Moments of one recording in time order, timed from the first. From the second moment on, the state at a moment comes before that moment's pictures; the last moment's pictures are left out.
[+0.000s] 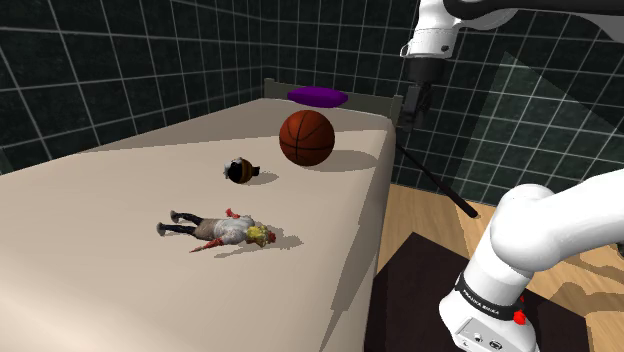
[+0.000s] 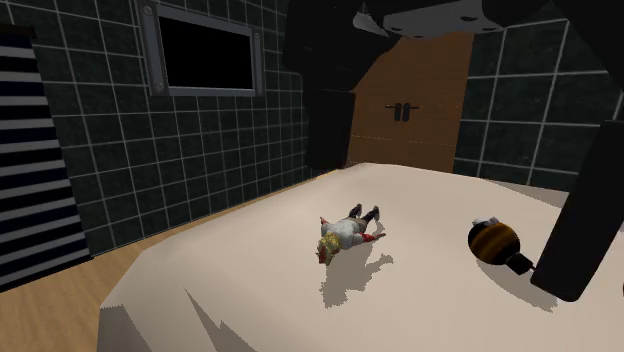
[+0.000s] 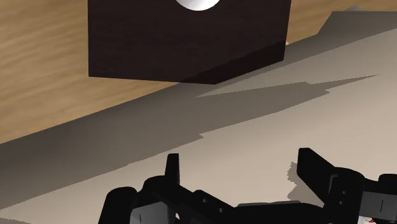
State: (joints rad) arm -0.01 -0.79 -0.07 -2.29 0.03 1.44 -0.15
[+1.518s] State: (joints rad) arm 0.15 -0.13 0.13 -2.01 0.10 1.78 -0.08
